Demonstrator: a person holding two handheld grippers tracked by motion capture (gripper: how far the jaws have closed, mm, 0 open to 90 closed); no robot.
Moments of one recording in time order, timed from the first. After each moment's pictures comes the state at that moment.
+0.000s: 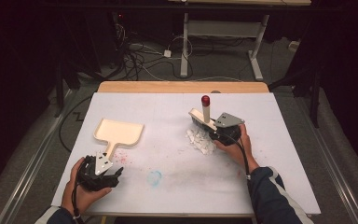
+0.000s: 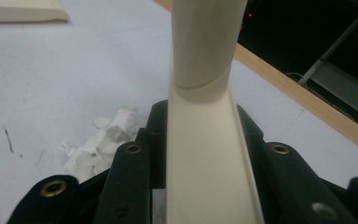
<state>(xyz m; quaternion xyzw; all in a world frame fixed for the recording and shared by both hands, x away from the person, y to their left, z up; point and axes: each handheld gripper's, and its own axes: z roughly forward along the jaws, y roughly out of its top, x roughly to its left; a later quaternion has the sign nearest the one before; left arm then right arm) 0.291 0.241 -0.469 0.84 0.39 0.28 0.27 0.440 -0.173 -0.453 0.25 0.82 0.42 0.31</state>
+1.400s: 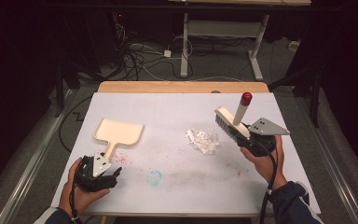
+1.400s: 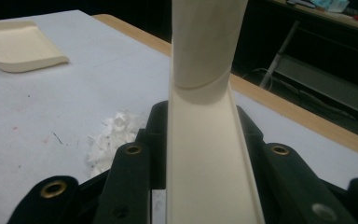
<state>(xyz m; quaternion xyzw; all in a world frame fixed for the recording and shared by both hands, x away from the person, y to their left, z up) 0.287 0.244 -0.466 0.83 0.38 0.29 0.27 0.363 -0.235 -0.392 0.33 0.77 0.44 0.33</state>
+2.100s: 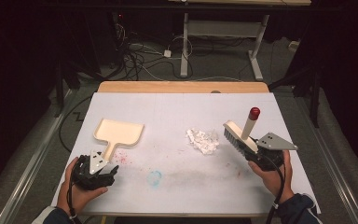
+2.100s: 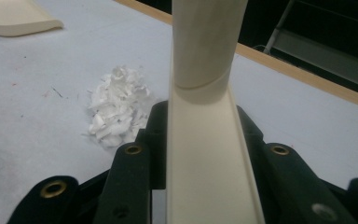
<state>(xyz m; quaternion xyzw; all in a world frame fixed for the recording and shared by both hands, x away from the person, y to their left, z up) 0.291 0.254 -0.467 0.82 0.41 0.29 0.27 0.338 -0.257 -0.420 0.35 0.78 0.42 0.31</state>
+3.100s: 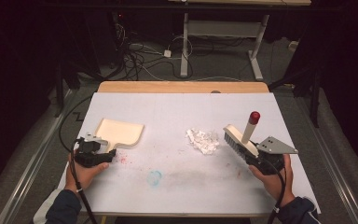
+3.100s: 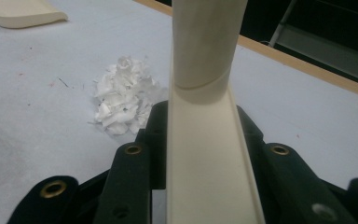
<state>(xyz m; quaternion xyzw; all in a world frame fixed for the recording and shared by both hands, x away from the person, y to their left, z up) 0.371 0.282 -0.490 0.77 0.54 0.17 0.30 0.333 -0.260 -0.426 0.35 0.78 0.42 0.31</state>
